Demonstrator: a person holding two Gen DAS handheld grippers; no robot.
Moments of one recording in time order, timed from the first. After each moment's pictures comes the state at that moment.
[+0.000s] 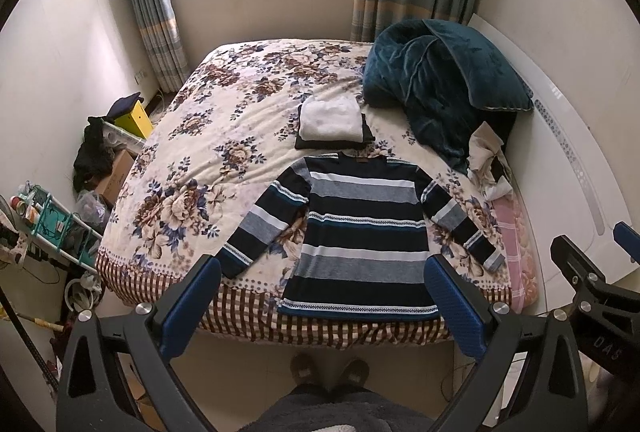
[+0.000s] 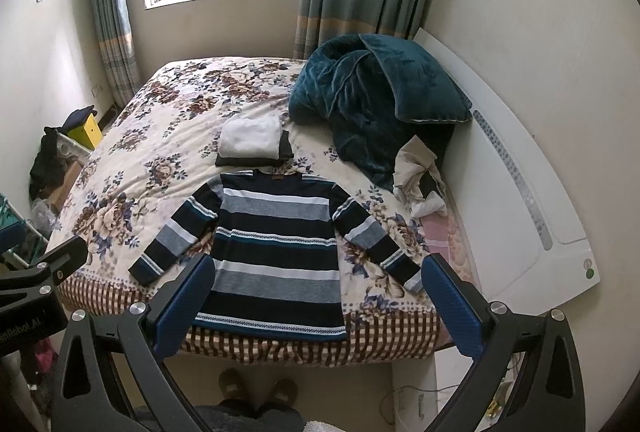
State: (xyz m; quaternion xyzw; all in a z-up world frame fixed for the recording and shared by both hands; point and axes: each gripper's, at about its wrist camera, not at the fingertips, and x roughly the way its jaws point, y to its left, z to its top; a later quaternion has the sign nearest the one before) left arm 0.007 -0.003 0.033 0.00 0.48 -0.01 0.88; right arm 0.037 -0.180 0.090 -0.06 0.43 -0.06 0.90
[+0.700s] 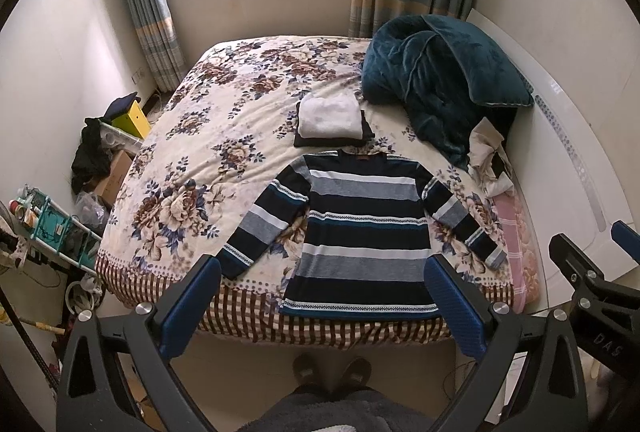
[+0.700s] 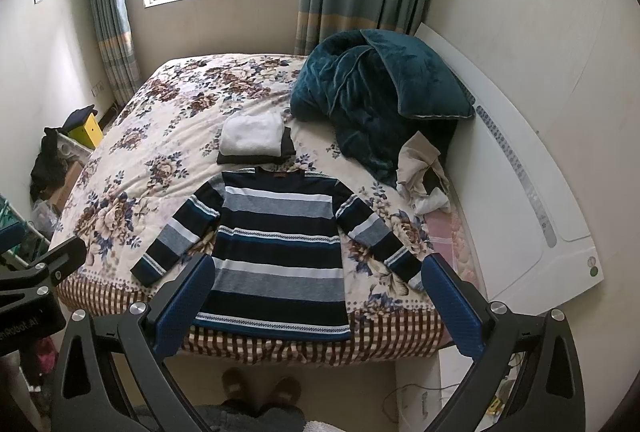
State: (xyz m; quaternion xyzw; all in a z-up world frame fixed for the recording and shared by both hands) left arm 0.008 0.000 0.031 0.00 0.48 -0.01 0.88; right arm 0.031 -0.171 0.086 -0.06 0.43 -0.06 0.90
